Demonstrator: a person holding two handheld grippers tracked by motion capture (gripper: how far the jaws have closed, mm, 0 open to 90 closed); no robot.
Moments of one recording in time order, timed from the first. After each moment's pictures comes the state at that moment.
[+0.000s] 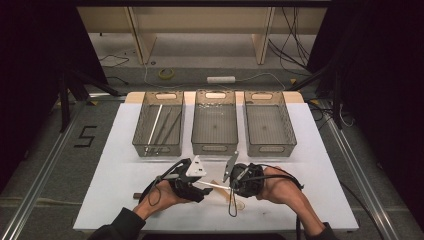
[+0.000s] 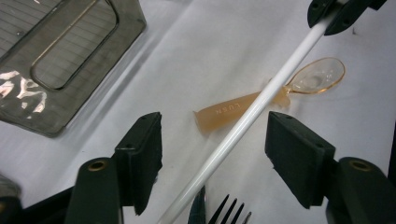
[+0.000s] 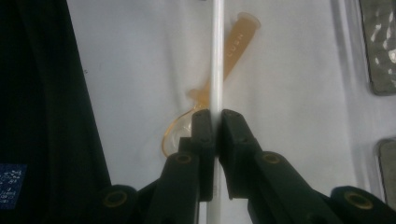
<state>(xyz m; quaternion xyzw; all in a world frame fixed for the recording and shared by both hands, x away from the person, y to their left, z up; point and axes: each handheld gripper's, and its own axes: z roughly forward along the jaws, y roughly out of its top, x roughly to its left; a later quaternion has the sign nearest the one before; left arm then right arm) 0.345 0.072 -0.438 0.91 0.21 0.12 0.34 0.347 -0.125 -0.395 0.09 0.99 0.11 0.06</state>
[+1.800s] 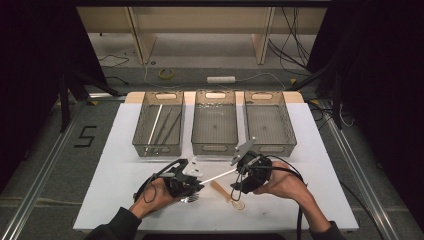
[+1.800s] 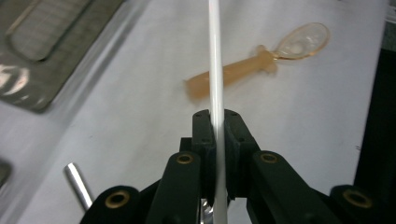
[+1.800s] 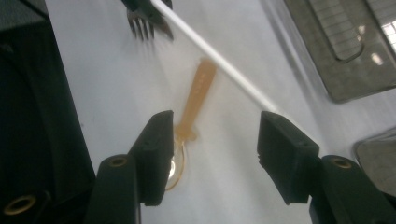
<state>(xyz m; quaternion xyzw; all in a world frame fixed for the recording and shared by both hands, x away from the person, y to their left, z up) 0.351 0.090 -0.430 0.92 0.21 0.08 0.31 0.362 -0.146 -0.379 0.18 0.96 0.22 0.06</state>
